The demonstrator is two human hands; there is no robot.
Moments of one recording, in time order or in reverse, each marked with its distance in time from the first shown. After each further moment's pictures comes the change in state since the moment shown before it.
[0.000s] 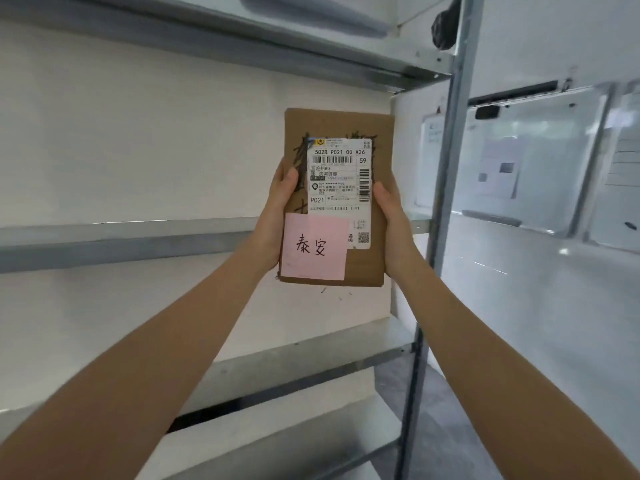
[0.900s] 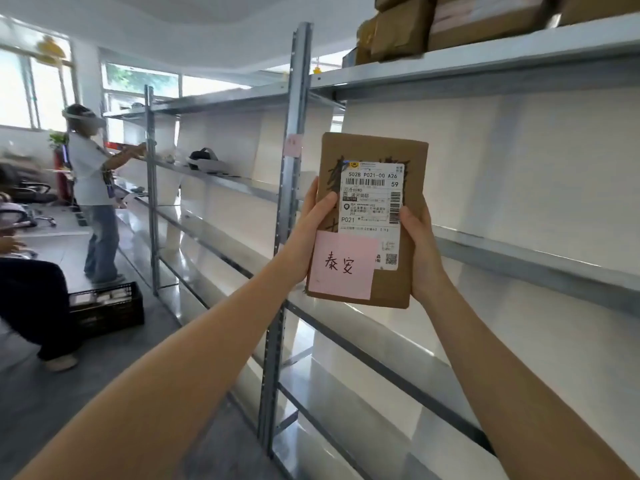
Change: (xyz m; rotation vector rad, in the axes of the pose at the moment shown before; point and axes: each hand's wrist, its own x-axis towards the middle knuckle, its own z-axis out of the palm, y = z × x) left_hand -0.520 0.434 -0.317 0.644 0.920 0.327; right_hand -0.216 0.123 0.699 0.540 -0.841 0.337
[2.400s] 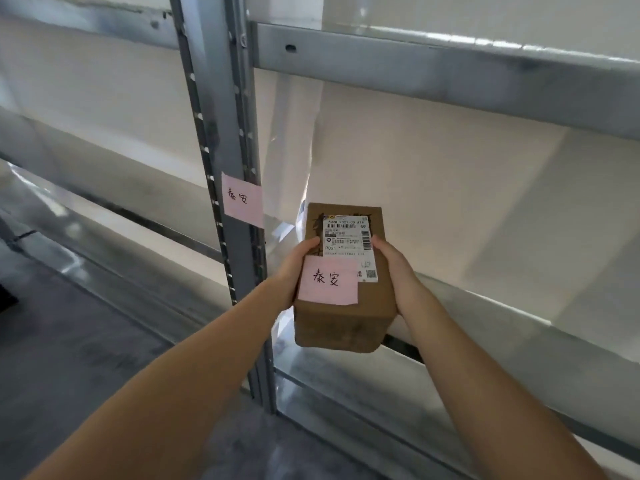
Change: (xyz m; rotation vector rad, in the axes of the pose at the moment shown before) left_hand 0.242 -0.402 -0.337 0.020 0.060 -1.043; right_hand 0.248 0.463 -0.072 -0.080 0.605 0.894
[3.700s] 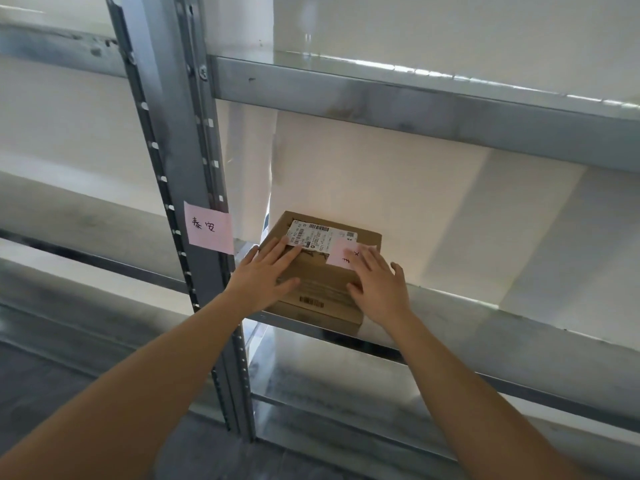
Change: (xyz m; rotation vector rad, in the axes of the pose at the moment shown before) left_hand 0.032 0.017 -0.038 1.755 -0.013 0.665; right_hand -0.003 0.016 -0.022 -1.662 0.369 -0.556
